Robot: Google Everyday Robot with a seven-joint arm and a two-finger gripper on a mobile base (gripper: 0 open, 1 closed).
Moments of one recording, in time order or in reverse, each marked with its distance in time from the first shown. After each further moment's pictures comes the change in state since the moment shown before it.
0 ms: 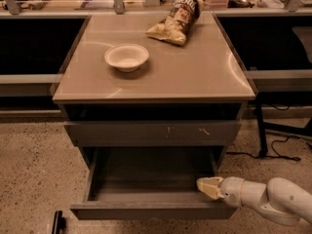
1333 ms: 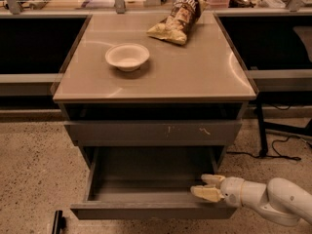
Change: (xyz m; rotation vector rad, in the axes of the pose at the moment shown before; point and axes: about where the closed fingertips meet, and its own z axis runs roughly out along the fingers) arm -0.001 0.000 -0.004 0.005 -0.011 -0.010
